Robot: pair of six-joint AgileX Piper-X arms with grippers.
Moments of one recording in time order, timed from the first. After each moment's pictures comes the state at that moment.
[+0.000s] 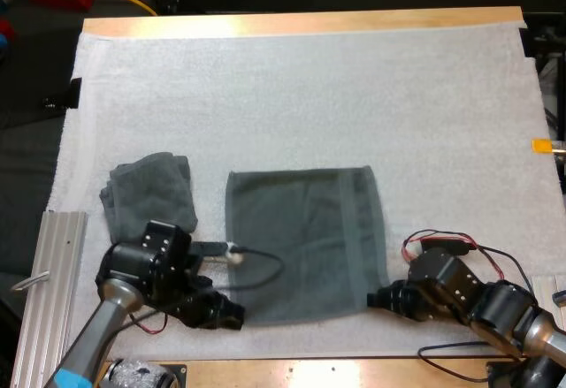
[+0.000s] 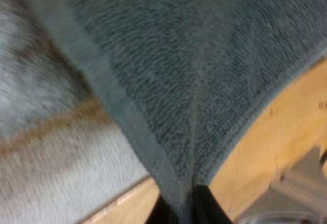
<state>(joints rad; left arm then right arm) -0.26 0.99 -0.53 1.22 0.66 -1.76 0.90 0.94 -0.44 0.63 -0.10 -1.02</state>
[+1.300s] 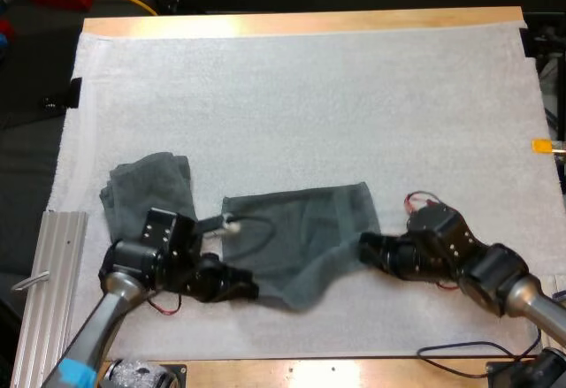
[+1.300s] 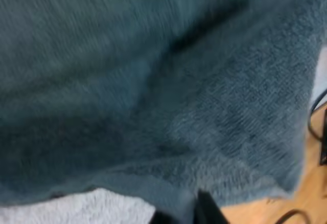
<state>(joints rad) -0.20 1.07 -0.53 0.93 0.80 -2.01 0.67 1.12 -0.55 0.44 -0.31 -0.75</state>
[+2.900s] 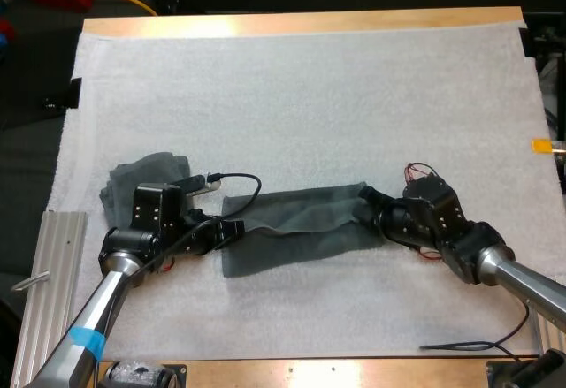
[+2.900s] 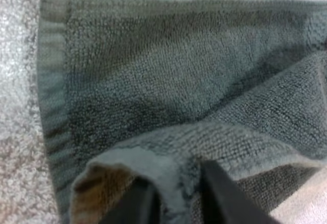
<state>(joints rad) -0.11 1.20 -0.53 0.50 0.56 -2.11 0.56 1.38 -0.55 0.02 -0.27 -0.64</state>
